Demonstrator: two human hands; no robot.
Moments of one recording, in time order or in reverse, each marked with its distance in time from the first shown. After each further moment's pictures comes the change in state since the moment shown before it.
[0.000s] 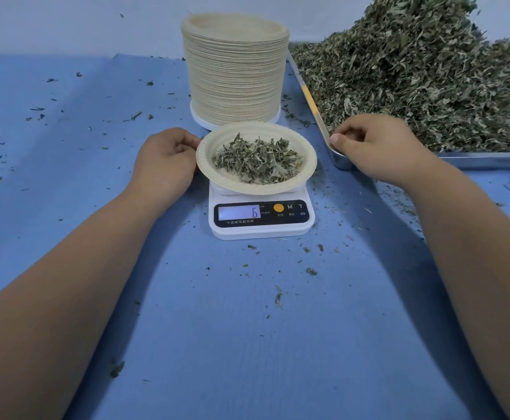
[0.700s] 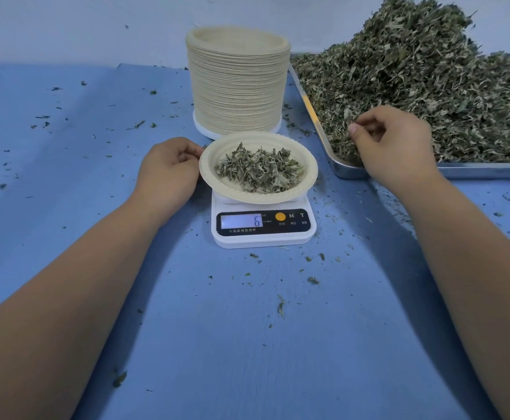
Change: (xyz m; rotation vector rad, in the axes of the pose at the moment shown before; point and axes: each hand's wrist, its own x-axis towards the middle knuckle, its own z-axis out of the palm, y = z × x) left_hand -0.002 0.002 -0.001 0.001 -0.007 -0.004; right_hand 0.000 0.003 0.002 0.038 0.381 -0.004
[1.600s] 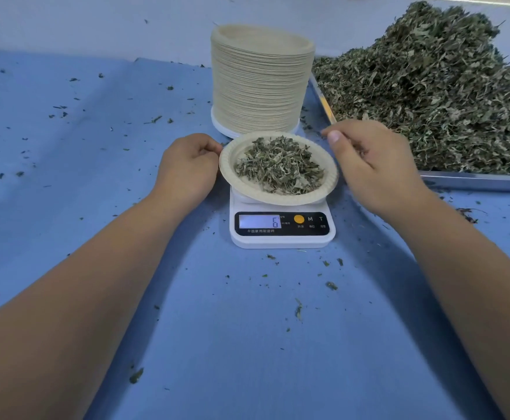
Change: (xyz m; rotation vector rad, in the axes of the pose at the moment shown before) left_hand 0.006 -0.001 0.003 -0.003 0.031 0.010; right_hand -0.032 -0.051 0.013 0.111 -0.128 -0.328
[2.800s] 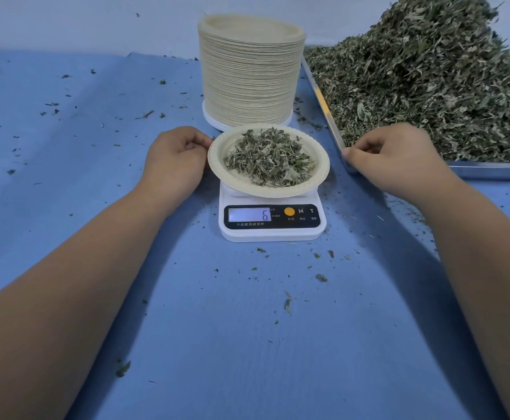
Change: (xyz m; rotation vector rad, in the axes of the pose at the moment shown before) left_hand -0.002 0.000 -0.002 -0.042 -0.003 -0.005; right_hand 0.002 0.034 -0.024 -0.137 -0.215 0.359
